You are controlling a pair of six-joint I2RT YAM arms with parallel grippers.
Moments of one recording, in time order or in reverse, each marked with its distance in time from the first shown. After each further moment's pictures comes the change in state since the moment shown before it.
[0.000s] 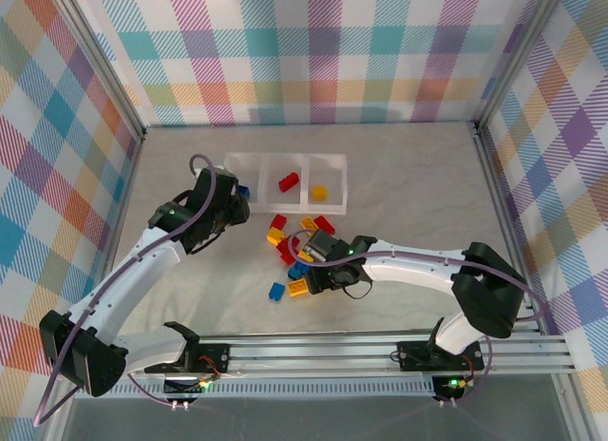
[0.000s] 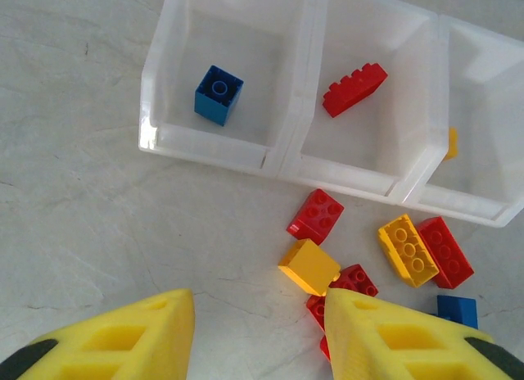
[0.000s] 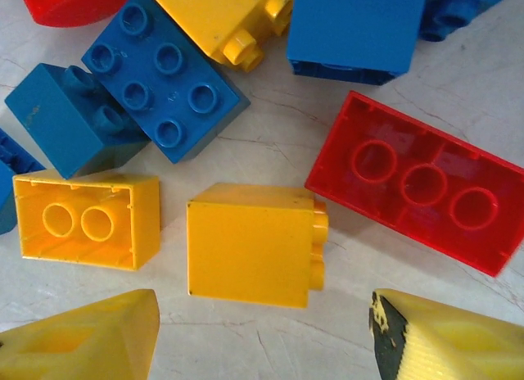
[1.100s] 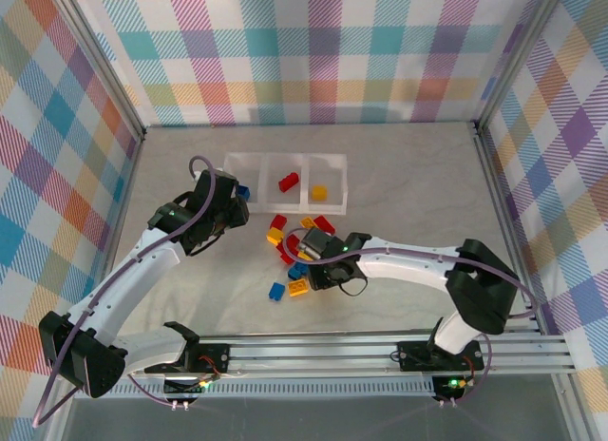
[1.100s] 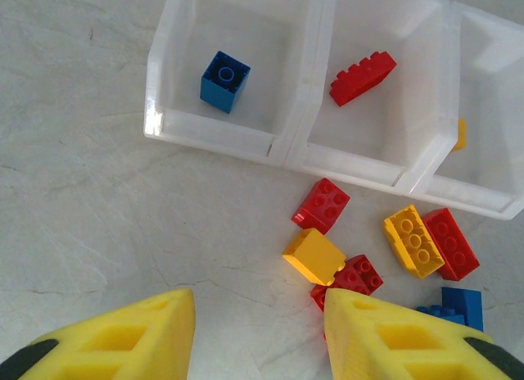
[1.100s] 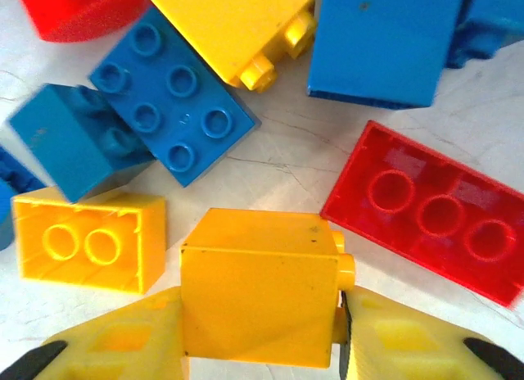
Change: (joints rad) left arm -0.006 -0.005 -0.005 -0.031 0.000 -0.018; right arm 0.003 0.013 0.065 -0.040 0.023 -0.034
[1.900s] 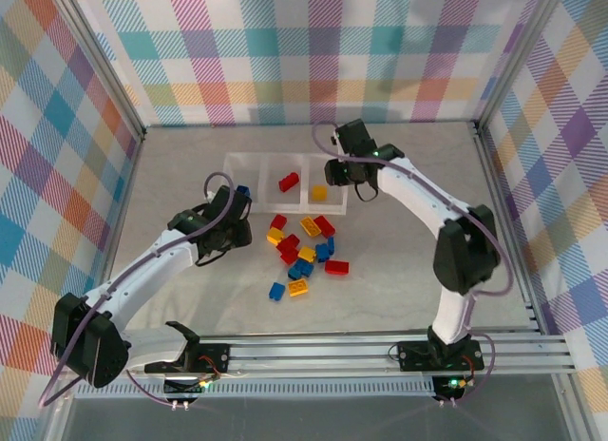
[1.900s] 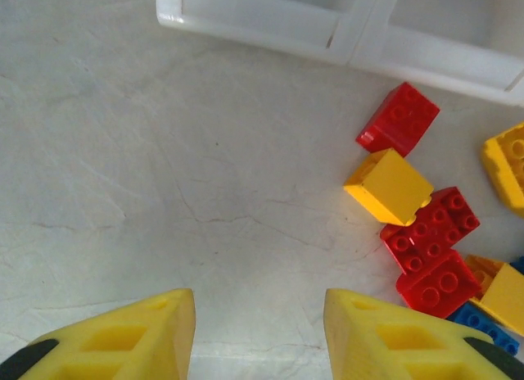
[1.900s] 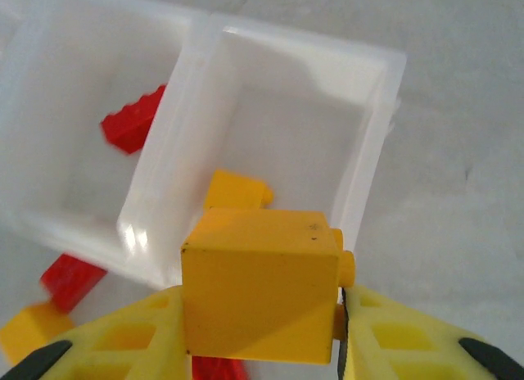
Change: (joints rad) left arm -0.040 0.058 -0.139 -0.011 0.004 -0.030; right arm -0.515 0.300 0.630 -0.011 -0.042 -0.400
